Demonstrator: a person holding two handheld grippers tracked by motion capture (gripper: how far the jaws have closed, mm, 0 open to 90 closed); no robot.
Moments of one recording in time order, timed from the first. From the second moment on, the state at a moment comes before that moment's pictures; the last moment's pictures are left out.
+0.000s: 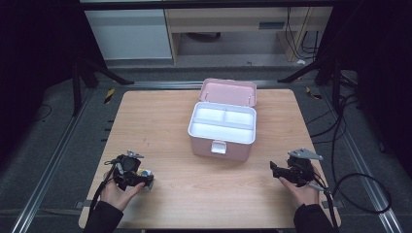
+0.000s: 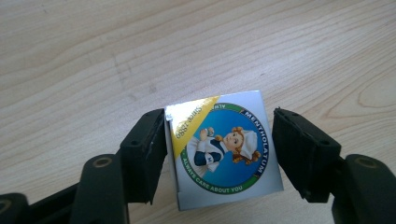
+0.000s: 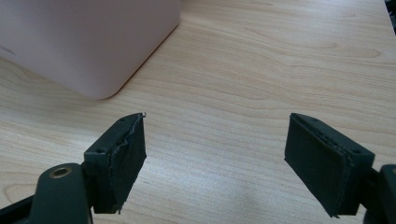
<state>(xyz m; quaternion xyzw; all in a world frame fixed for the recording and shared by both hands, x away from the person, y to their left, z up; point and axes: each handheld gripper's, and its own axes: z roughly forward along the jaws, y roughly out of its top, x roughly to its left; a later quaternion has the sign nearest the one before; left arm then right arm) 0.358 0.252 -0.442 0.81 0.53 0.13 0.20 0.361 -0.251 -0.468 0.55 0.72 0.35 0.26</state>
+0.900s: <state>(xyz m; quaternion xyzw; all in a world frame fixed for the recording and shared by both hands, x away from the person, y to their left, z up) 0.368 0.297 -0.429 0.77 0.58 0.14 0.21 0.362 -0.251 -0.469 0.54 0.72 0.34 0.25</state>
